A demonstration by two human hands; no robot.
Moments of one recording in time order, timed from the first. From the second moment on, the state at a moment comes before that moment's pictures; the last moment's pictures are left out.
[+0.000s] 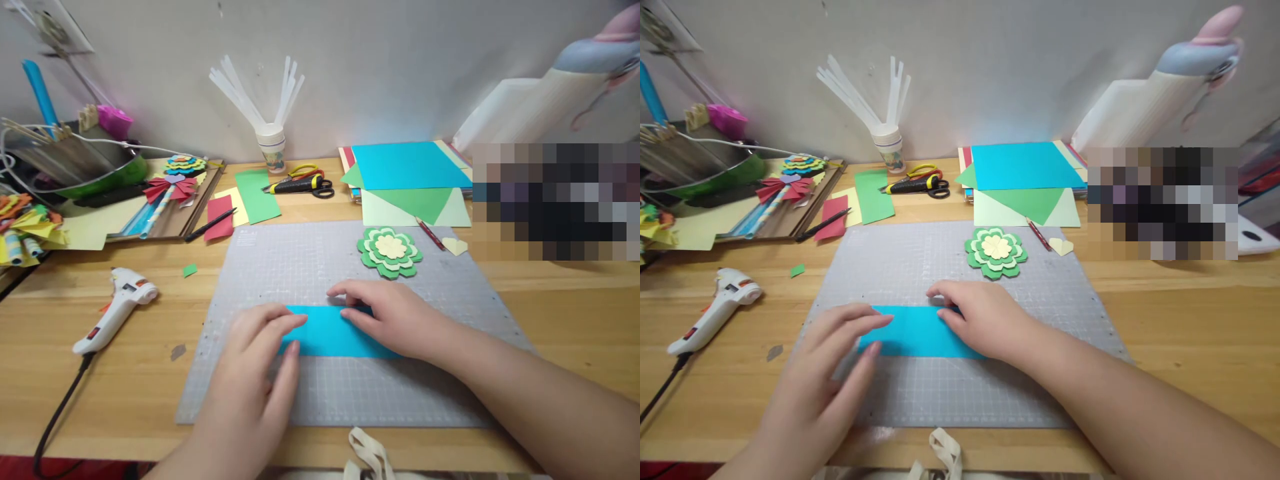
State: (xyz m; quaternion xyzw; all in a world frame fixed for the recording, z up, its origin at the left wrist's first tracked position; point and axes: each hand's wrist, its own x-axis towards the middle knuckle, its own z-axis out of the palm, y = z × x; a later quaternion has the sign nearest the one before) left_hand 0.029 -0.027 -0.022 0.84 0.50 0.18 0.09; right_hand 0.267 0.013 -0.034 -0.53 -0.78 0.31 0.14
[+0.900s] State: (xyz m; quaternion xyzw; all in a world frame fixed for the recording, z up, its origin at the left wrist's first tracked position) left_hand 0.039 -0.014 -0.051 0.87 0.49 0.08 0.01; right_hand 0.302 -0.014 -0.033 -0.63 -0.69 0.35 0.12
